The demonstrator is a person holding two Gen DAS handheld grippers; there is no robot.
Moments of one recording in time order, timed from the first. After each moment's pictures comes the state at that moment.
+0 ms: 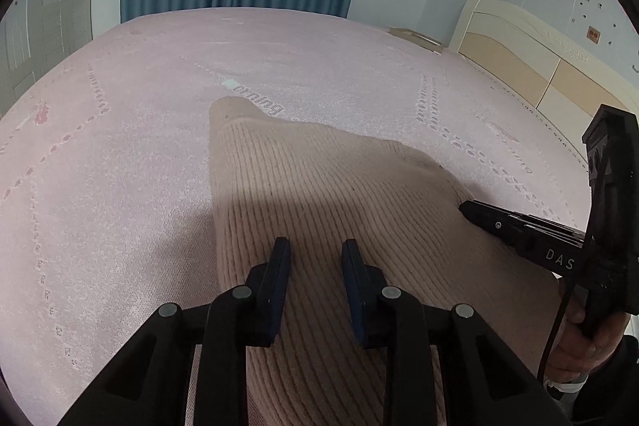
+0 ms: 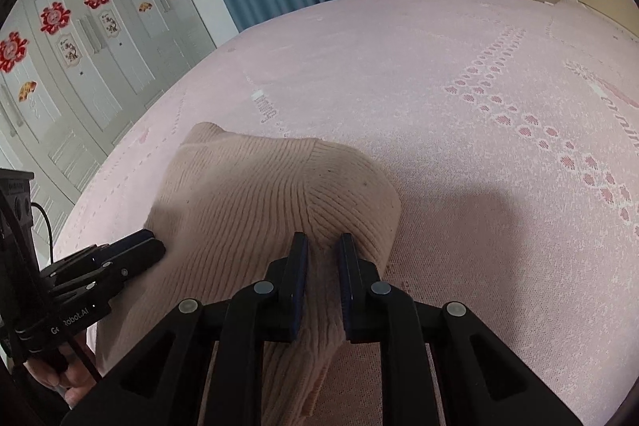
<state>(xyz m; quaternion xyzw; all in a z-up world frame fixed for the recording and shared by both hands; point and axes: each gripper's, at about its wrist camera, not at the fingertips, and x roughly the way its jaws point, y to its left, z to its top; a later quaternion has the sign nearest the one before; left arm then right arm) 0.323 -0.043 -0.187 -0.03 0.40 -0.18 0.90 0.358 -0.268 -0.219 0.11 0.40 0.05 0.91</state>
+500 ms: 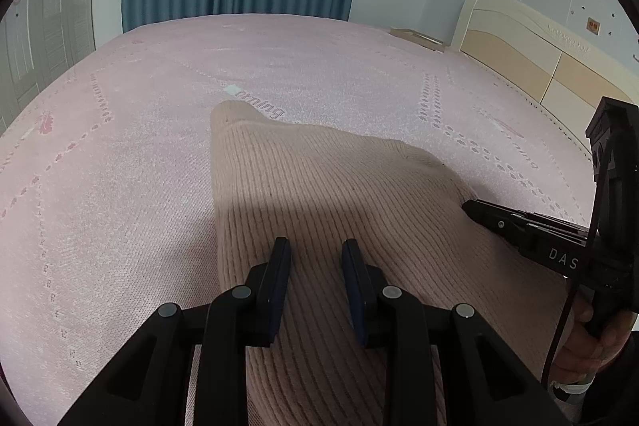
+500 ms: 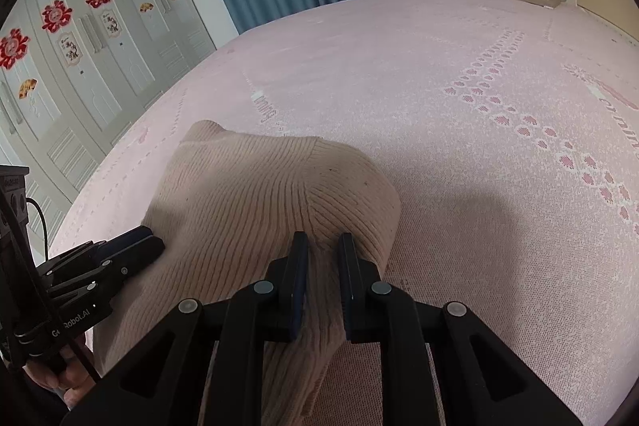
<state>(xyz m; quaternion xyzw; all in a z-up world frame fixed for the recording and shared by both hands) 0.317 -0.045 -0.185 -0.01 0.39 -0.17 0.90 0.356 -0.267 -0.221 0.11 0.40 0.05 0.91</state>
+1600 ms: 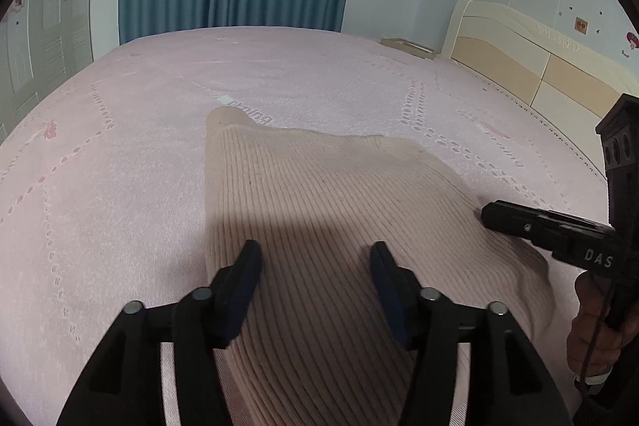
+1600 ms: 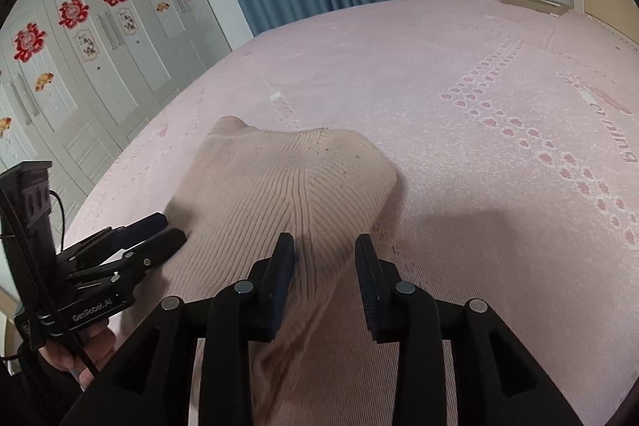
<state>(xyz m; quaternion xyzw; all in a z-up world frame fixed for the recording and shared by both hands) 0.288 -0.045 -0.176 -0.01 0.37 -0.19 0.91 0.309 -0.273 -0.197 0.11 0.38 0.07 0.91</state>
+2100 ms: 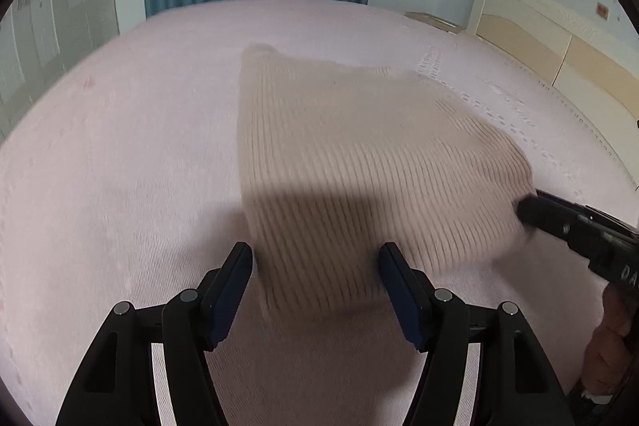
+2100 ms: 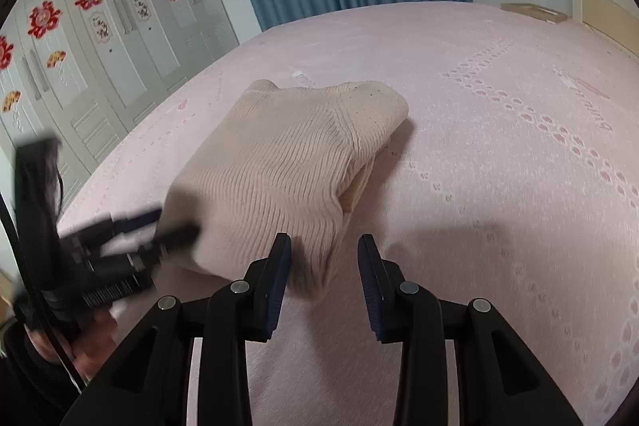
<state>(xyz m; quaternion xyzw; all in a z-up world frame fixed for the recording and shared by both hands) 0.224 -0.034 -0.193 0.00 0.42 -0.14 0.90 0.228 -0.243 -0.205 0.09 0.38 0.07 0.92</state>
